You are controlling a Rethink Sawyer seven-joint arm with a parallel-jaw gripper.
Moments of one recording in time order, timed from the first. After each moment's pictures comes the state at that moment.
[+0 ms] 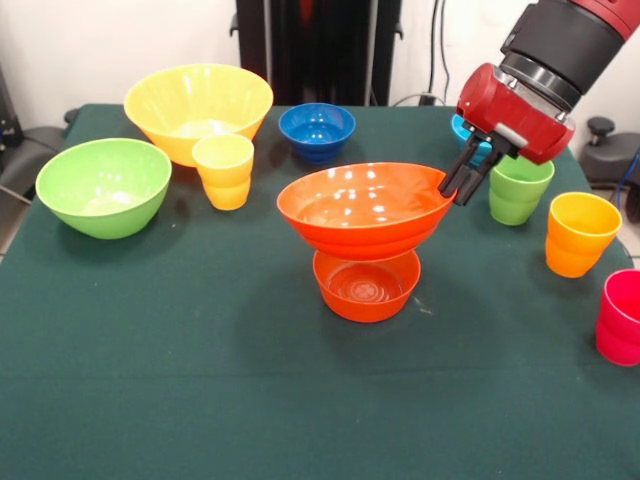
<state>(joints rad) 0.46 -0.31 -0.57 1.26 -0.20 0.50 2.27</state>
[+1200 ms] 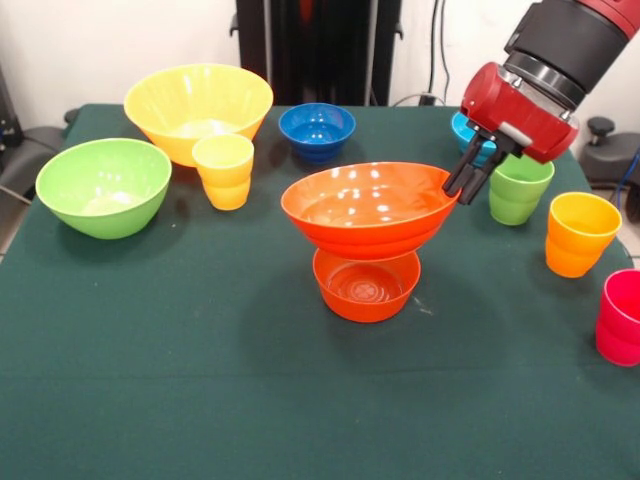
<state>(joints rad) 0.47 -0.31 -0.57 1.26 -0.19 0.50 2.27</state>
